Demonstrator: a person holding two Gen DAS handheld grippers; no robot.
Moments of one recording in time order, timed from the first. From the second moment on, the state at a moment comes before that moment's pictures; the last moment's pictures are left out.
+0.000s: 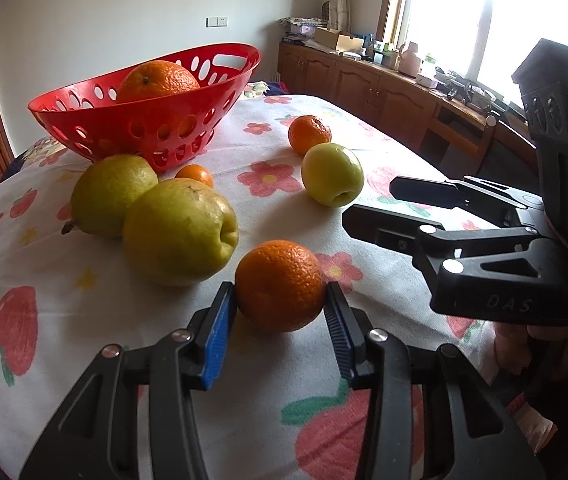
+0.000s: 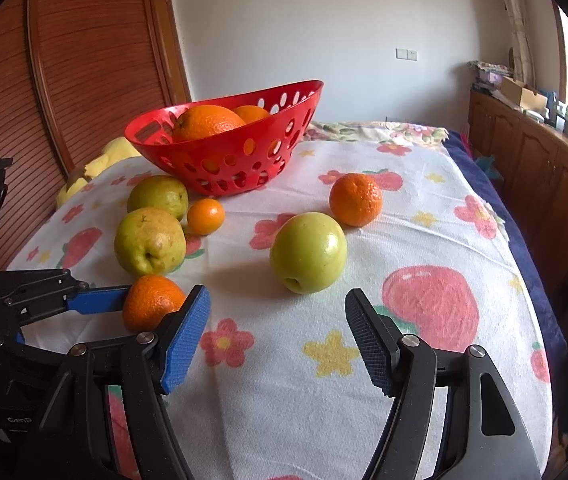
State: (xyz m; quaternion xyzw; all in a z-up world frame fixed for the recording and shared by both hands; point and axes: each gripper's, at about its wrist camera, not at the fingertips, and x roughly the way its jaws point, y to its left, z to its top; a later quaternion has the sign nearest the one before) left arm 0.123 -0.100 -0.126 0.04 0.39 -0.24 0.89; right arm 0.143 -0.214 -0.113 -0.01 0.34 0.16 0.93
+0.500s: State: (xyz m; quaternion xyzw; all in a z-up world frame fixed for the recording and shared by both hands) left arm 0.092 -0.051 -0.115 0.02 0.38 -0.22 0.90; right arm 0.144 -0.214 -0.115 0.00 0.34 0.16 0.93
